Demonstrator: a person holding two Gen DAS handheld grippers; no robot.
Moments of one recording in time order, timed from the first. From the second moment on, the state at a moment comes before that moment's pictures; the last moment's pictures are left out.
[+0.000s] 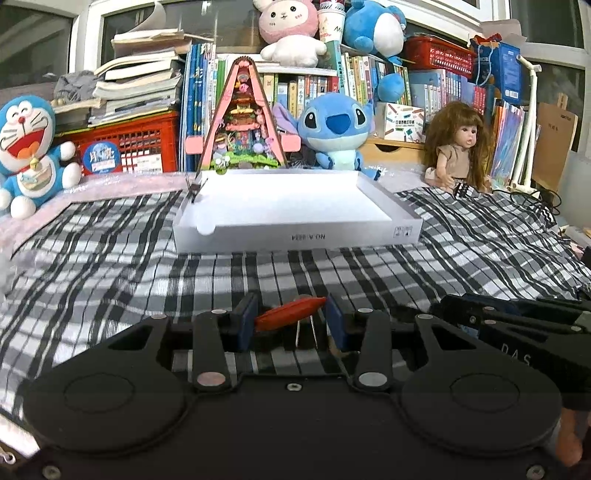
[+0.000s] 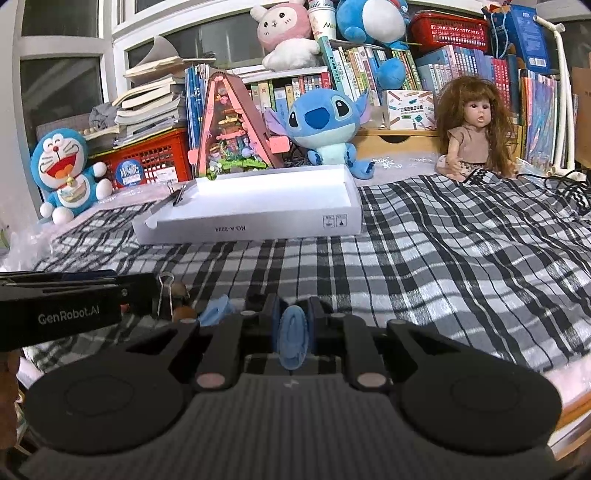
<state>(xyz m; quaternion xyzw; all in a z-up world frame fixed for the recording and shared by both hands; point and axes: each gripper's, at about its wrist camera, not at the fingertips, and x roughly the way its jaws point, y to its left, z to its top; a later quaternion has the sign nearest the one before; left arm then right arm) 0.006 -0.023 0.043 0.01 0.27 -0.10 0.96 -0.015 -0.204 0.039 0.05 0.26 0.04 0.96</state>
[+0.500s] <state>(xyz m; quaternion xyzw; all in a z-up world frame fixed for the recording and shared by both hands) 0.082 -0.019 0.079 -0.01 0.28 -0.10 0.96 0.049 -0.213 0.067 0.07 0.27 0.05 0.96</state>
